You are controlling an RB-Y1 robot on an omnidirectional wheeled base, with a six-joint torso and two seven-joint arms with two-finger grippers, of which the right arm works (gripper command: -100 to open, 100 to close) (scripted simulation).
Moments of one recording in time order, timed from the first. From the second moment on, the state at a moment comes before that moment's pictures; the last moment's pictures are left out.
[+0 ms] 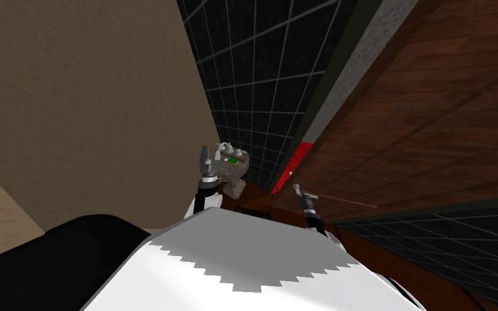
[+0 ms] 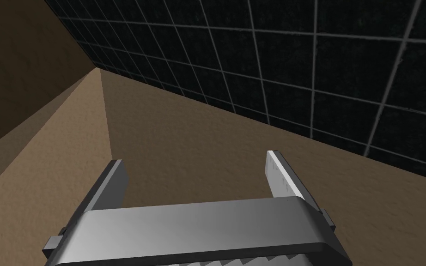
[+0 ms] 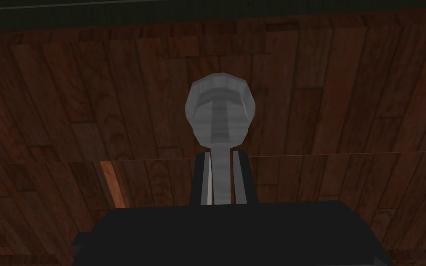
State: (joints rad) arm -0.07 -0.37 -0.07 -0.45 0.06 -1.05 -0.39
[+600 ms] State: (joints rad) arm -0.02 -0.42 -0.03 -0.42 0.10 -1.15 -0.46
